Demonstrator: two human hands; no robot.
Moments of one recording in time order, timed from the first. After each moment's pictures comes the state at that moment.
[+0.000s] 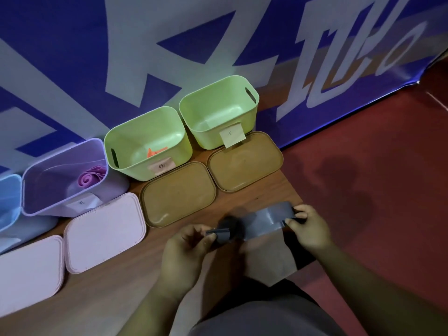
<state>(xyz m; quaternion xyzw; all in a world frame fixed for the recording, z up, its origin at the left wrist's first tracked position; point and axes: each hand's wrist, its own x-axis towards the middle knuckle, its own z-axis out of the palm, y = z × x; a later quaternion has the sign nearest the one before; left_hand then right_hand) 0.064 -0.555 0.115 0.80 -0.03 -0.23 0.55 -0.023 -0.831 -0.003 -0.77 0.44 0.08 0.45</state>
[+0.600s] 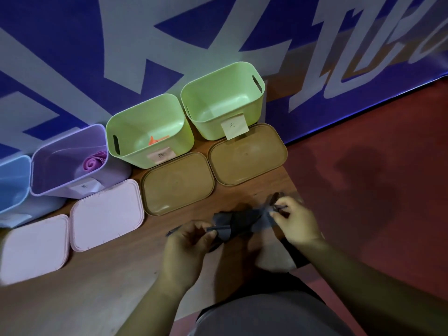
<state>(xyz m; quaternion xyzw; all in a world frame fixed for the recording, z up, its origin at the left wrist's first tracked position) 0.046 -0.588 0.119 0.84 0.01 -0.20 0.50 -0.002 -0.840 -0.008 -0.87 0.26 0.08 0.41</state>
